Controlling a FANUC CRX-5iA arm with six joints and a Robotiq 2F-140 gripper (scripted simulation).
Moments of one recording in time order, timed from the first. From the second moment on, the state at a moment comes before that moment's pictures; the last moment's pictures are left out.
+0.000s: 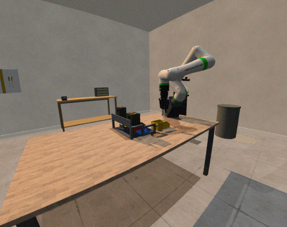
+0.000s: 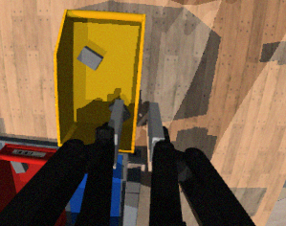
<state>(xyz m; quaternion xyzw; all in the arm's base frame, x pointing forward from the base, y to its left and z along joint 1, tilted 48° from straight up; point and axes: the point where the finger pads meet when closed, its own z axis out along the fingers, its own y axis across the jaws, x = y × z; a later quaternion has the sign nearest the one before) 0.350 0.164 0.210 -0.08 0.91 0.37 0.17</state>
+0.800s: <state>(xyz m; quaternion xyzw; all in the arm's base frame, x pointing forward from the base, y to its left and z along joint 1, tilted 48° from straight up) 0.361 0.194 0.183 -0.08 0.91 0.37 0.17</state>
